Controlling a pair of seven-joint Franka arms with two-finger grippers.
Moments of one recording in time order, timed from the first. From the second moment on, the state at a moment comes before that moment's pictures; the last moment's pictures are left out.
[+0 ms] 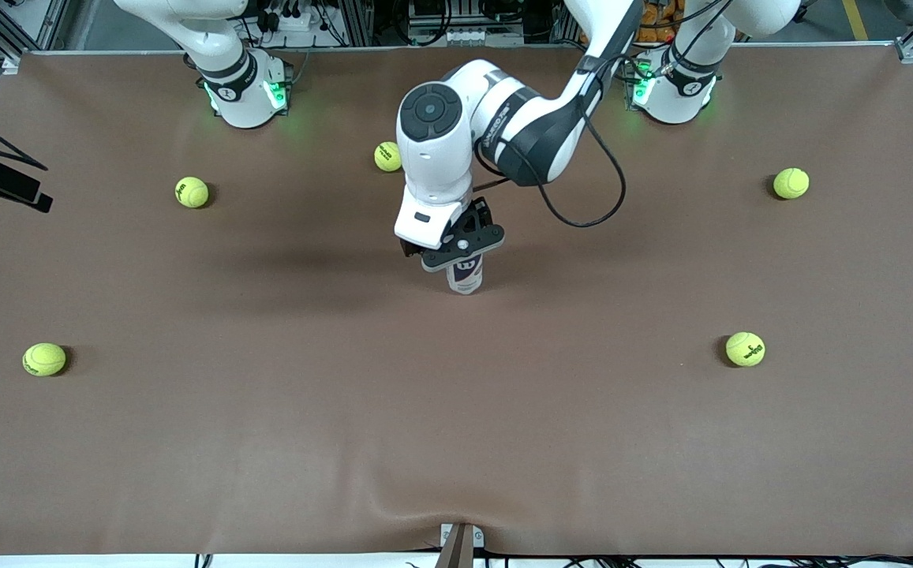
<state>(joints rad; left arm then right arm) -1.07 0.65 0.34 -1.21 -0.19 1.85 -1.12 -0.05 0.04 -0.05 -1.47 0.04 1.42 0.07</state>
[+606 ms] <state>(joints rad) -0.97 0.53 0.42 -1.20 -0.19 1.77 -0.81 -0.05 0.04 -0.04 -1.47 0.04 1.42 0.07</state>
